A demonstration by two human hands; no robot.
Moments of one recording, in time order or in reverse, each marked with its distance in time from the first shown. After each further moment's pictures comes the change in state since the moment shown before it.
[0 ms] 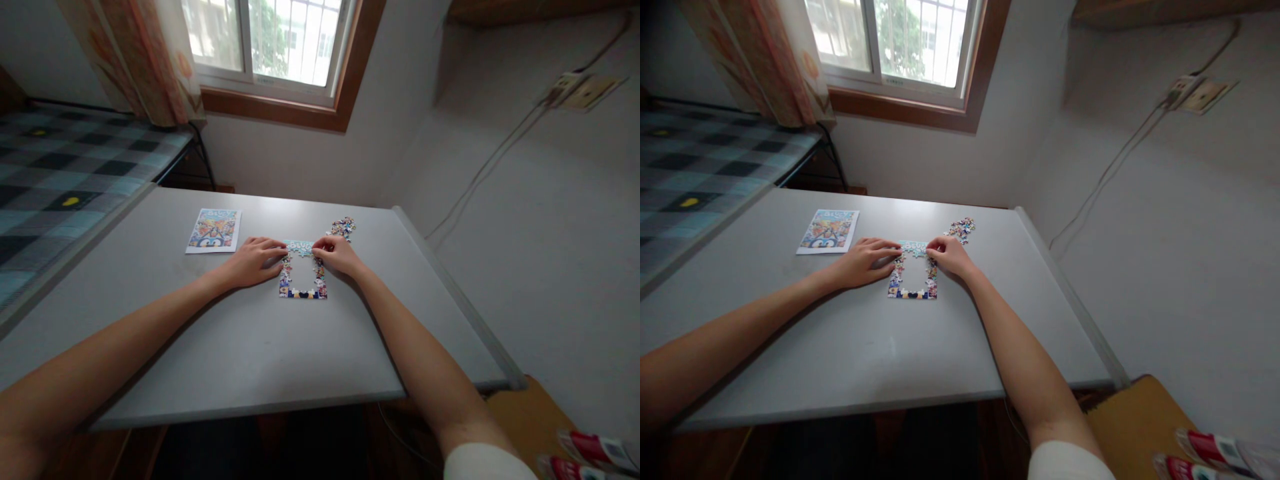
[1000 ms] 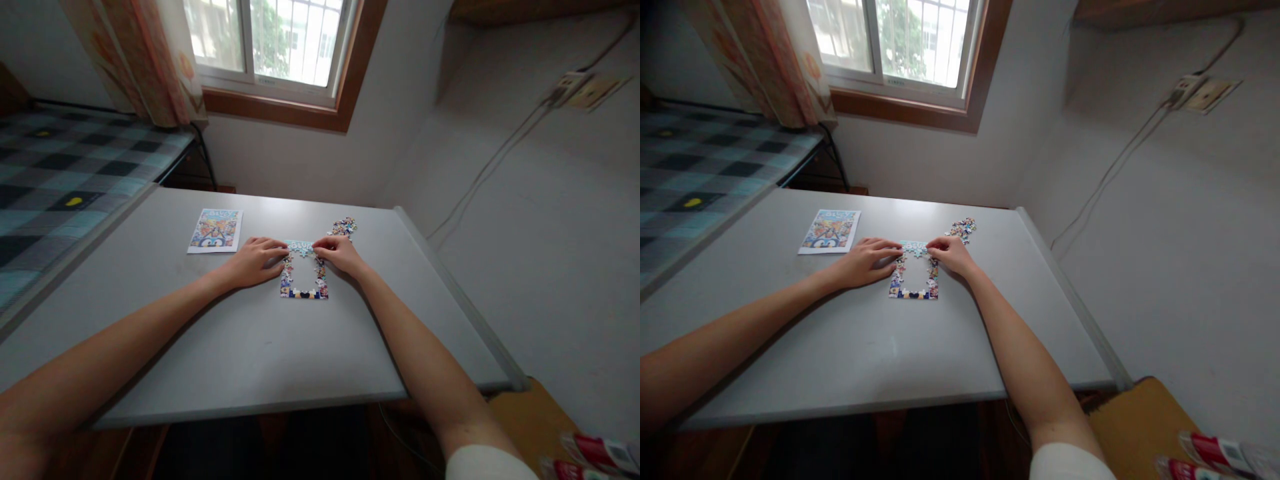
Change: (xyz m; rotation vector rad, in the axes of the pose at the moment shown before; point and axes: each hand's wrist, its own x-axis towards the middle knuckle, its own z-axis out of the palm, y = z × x) left_hand 0.000 0.001 0.000 -0.009 -0.002 -0.005; right_hand 0.000 0.002 0.000 0.215 -0.018 0.033
